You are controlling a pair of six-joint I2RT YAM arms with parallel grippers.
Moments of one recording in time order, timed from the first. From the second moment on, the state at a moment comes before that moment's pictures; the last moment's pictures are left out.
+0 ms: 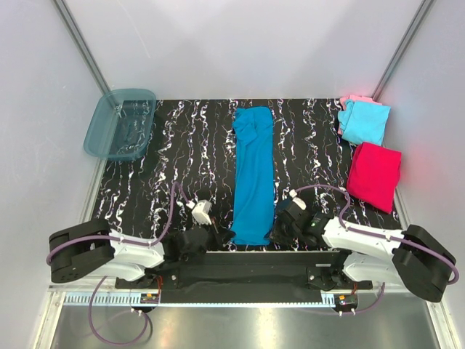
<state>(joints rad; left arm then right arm) -1.20 1.22 0.11 0.65 -0.35 -1.08 0.90 1.15 0.43 -0.26 0.02 1.23</state>
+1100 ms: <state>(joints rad) -1.21 1.42 0.16 0.74 -0.32 -1.11 0.92 1.11 0.43 -0.29 0.06 1.24</state>
